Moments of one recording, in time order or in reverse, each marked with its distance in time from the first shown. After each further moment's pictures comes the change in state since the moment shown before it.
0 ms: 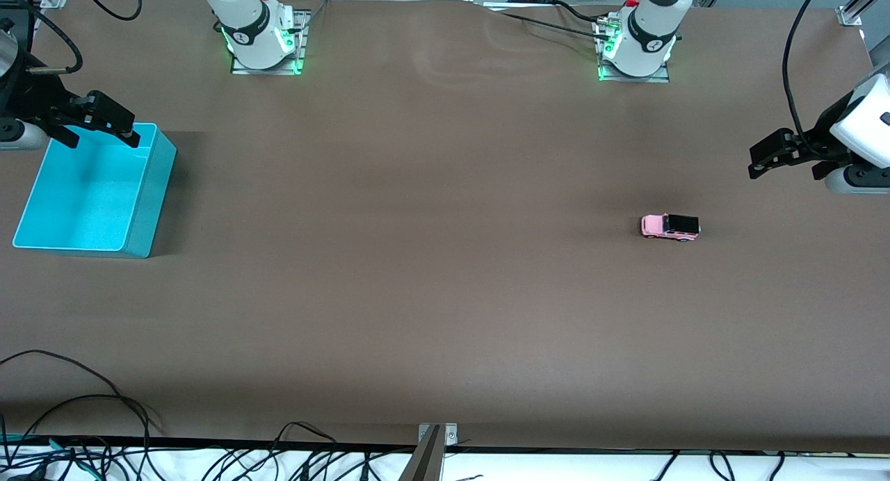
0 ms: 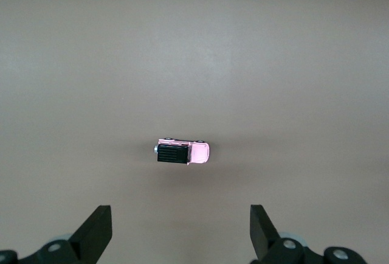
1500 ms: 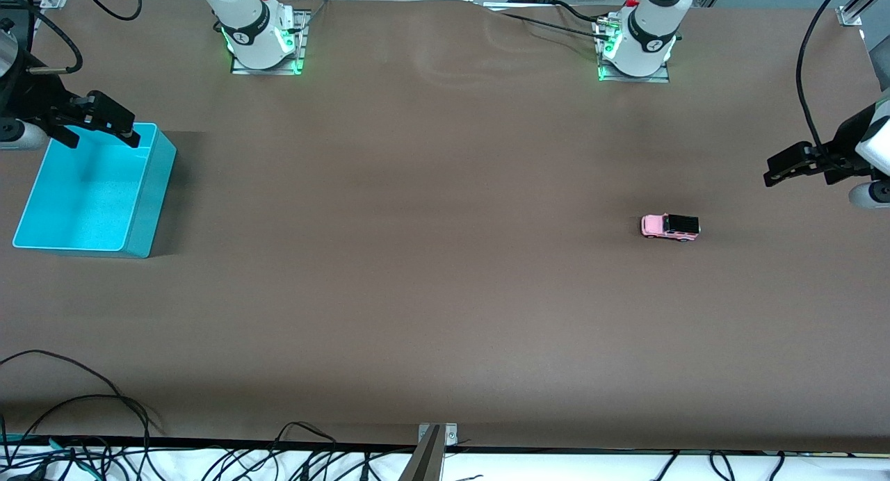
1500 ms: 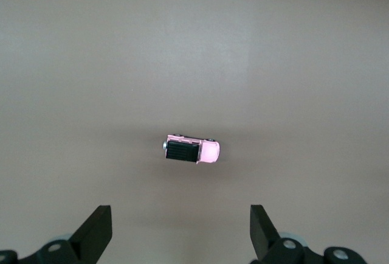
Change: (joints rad) left arm 0.062 0.026 0.006 -0.021 -0.016 0.020 0.001; right arm 0.000 0.000 0.000 0.000 0.000 0.000 0.000
